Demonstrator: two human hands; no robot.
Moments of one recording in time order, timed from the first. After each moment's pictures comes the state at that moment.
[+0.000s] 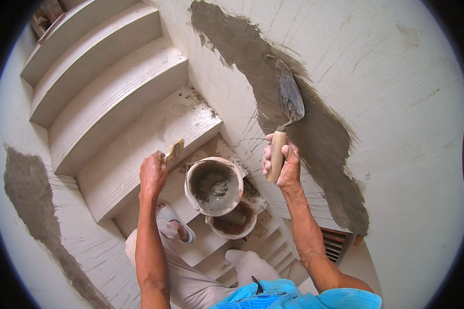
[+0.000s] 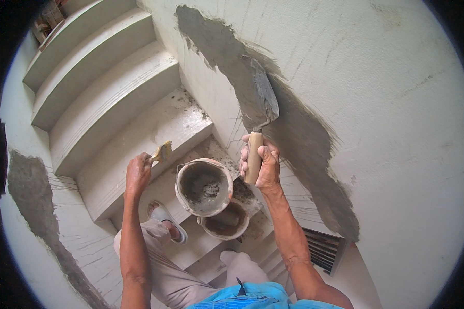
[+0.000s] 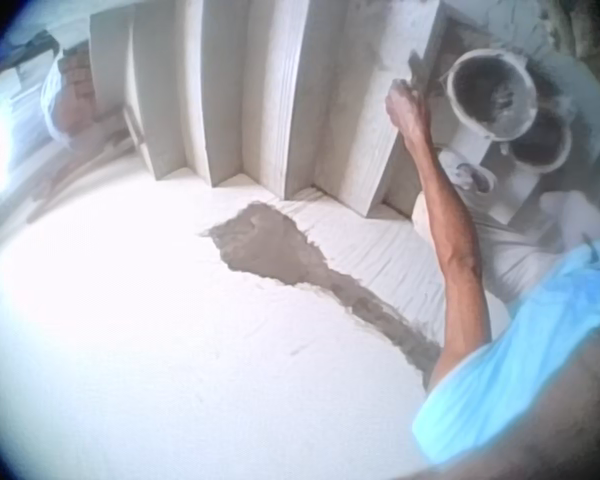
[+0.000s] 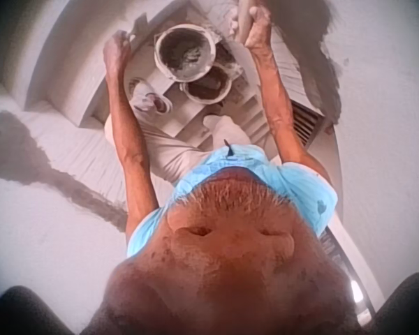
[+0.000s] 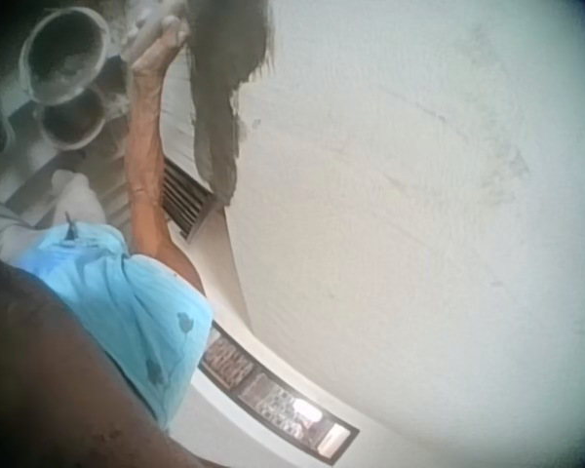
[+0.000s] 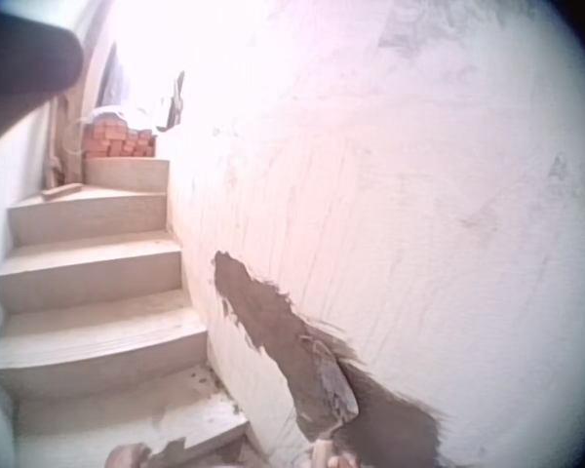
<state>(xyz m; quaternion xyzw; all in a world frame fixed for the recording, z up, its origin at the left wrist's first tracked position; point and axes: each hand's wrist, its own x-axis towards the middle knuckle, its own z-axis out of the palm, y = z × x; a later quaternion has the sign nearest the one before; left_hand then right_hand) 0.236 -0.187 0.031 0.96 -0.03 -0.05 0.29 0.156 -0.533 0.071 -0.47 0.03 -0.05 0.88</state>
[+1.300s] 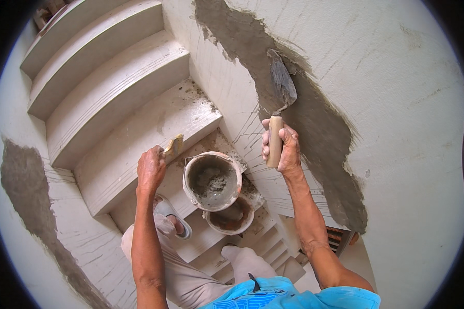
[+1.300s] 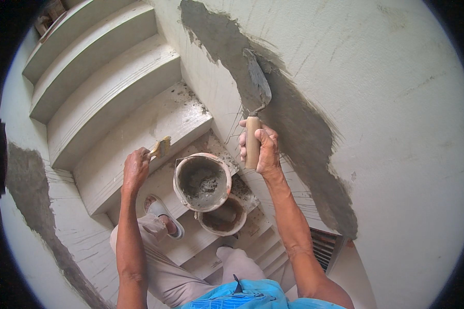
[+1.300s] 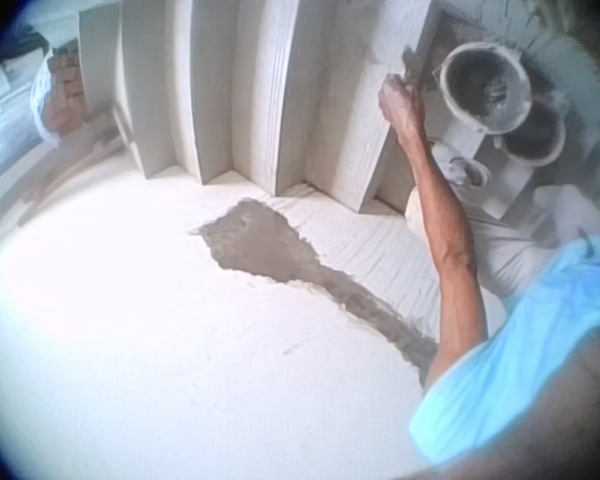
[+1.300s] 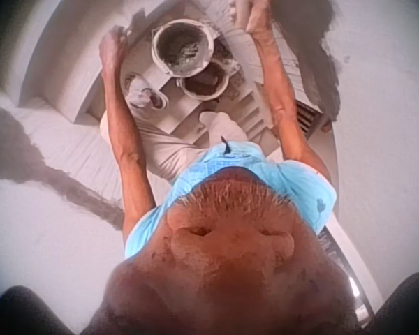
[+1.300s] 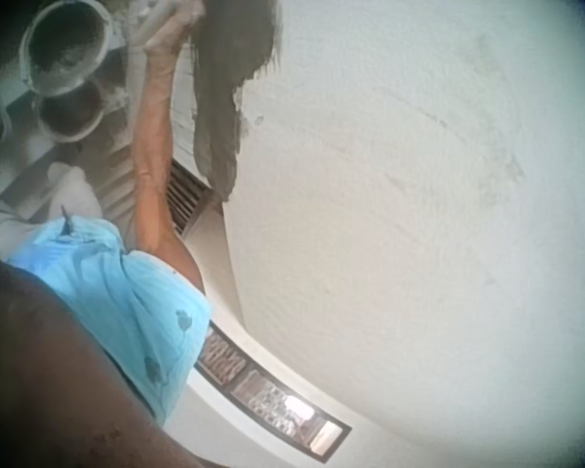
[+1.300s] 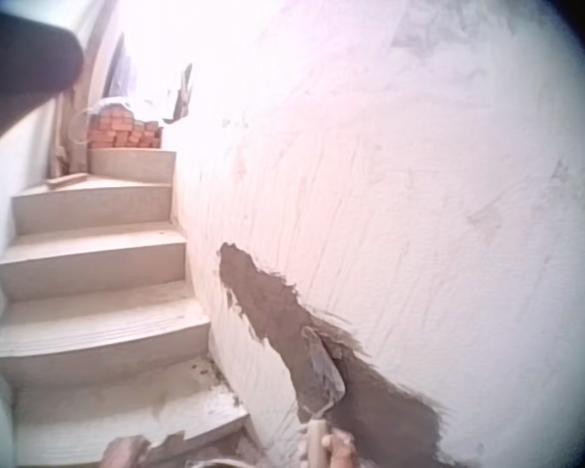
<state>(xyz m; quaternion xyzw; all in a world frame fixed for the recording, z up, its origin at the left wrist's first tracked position) 0.230 -0.184 0.033 0.95 -0.02 -0.05 0.29 0.181 -0.538 0.077 -0.55 0.02 -0.04 0.83</state>
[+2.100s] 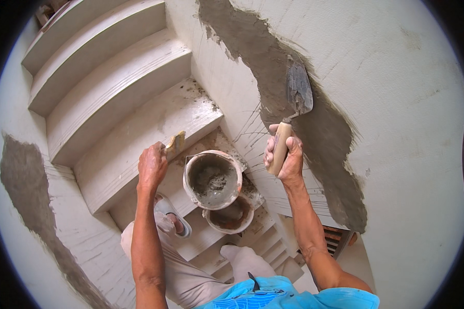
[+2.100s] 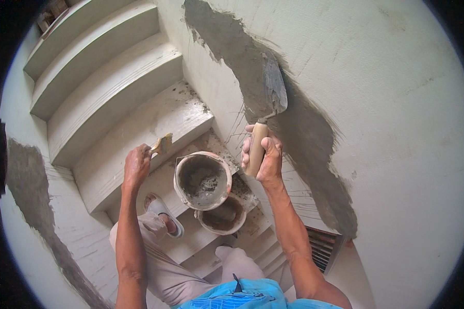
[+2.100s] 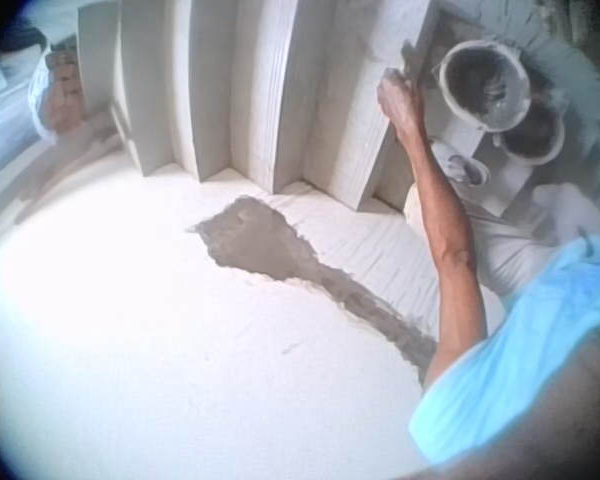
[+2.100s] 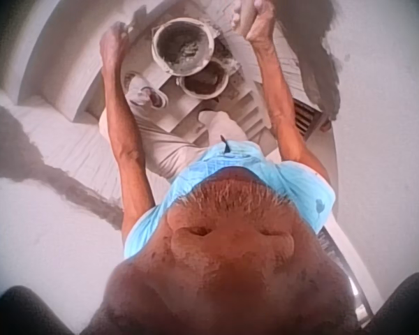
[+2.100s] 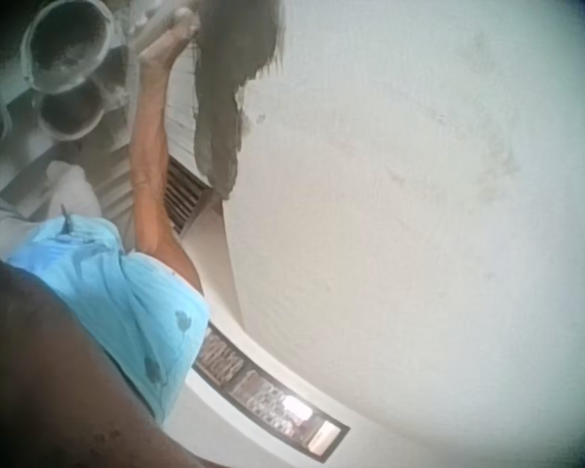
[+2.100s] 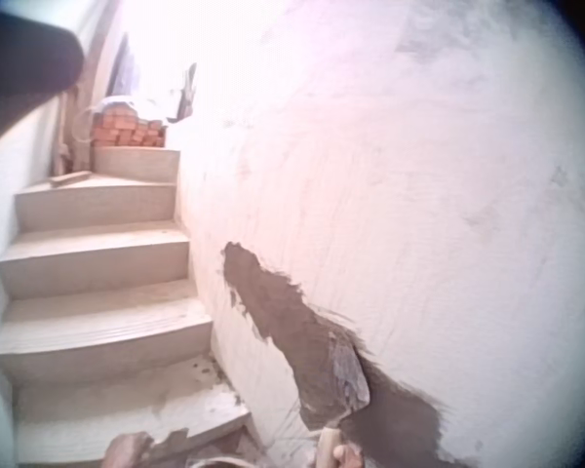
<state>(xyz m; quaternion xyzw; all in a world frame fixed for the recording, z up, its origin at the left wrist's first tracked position) 0.231 -0.185 0.037 0.96 -0.03 -0.05 0.28 0.158 -0.526 0.081 -0.49 0.02 -0.07 0.87</state>
